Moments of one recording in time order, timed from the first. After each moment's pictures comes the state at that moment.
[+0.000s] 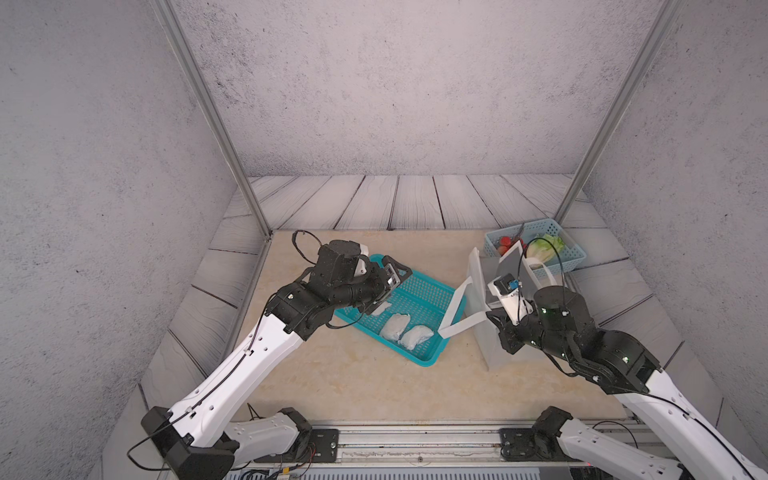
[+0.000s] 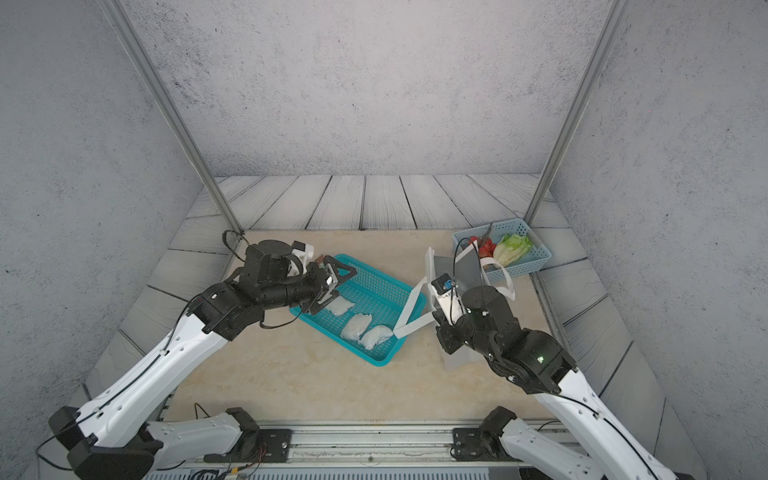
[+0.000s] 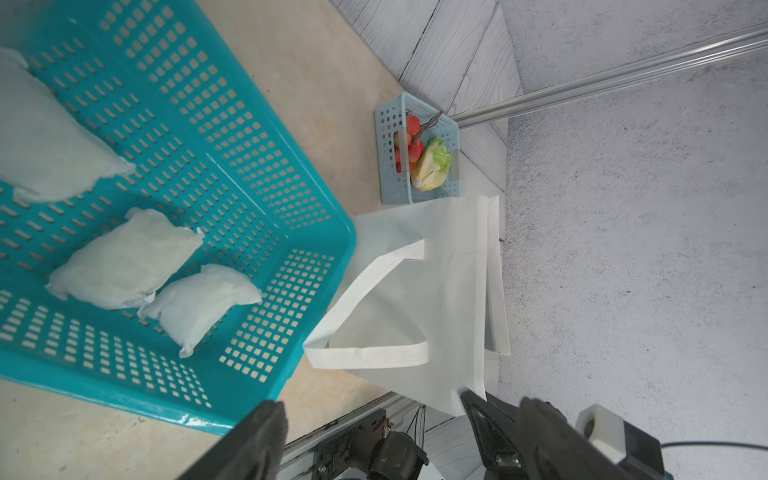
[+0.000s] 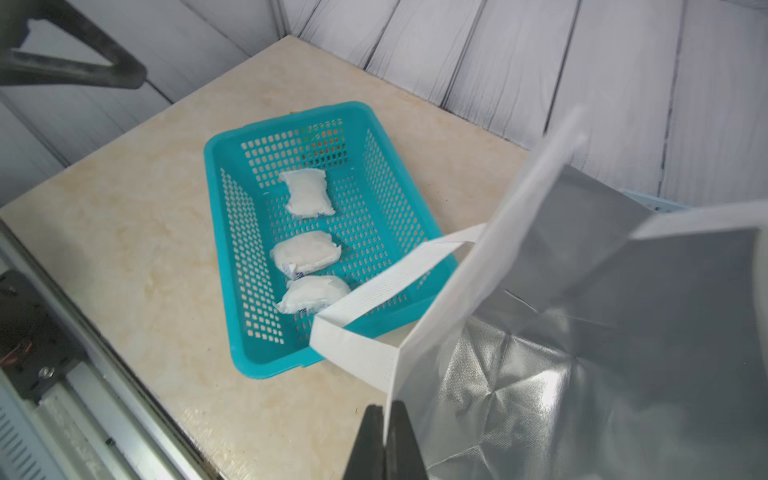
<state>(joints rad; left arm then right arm) -0.68 1.18 1.32 -0.68 0.28 -1.17 0.76 0.83 1.11 -0.93 0.07 0.00</state>
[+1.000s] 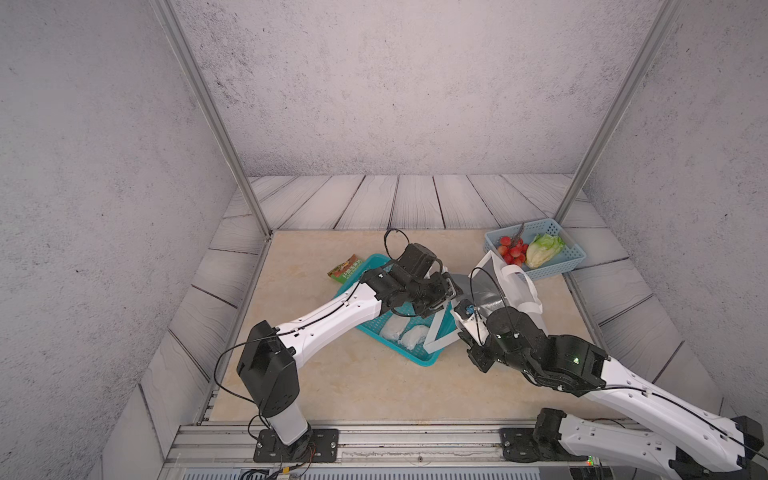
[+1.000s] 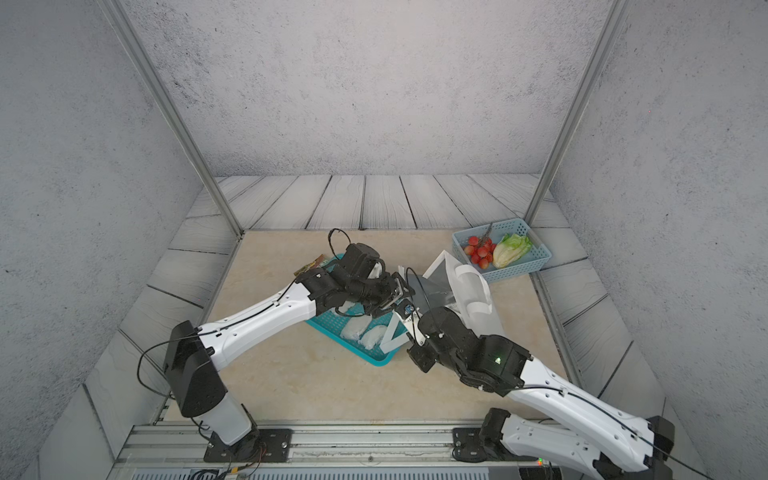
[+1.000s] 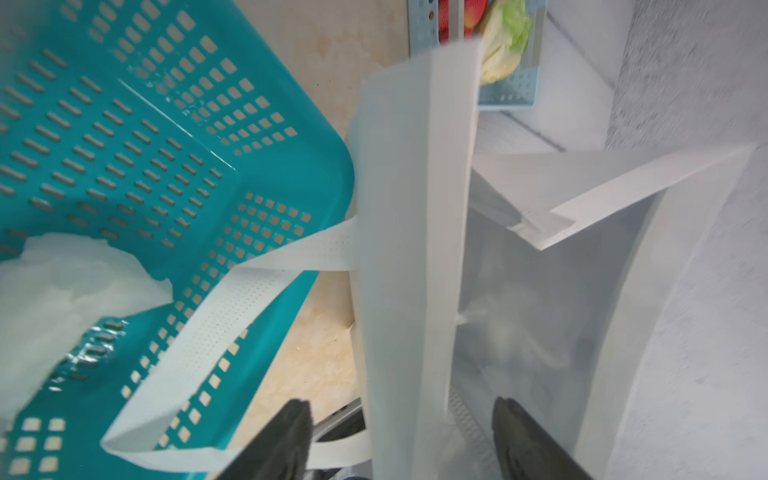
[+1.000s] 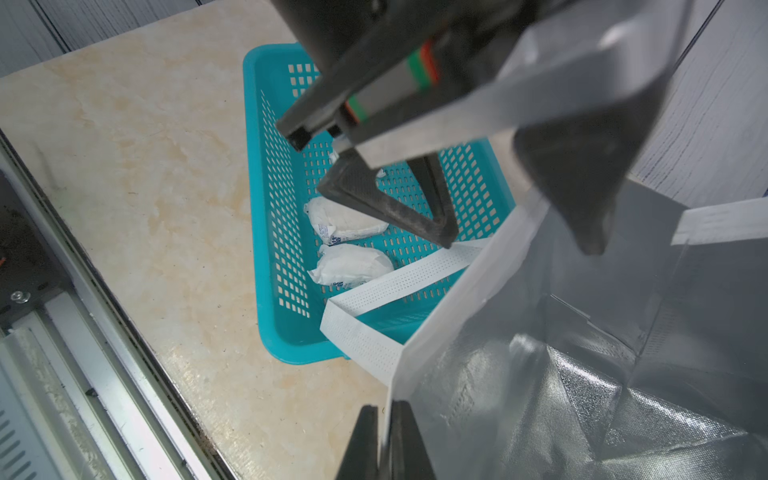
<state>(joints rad) -0.87 1.70 1.49 -0.52 0.35 -1.20 1.00 0.90 0.97 -0.81 0.21 0.04</state>
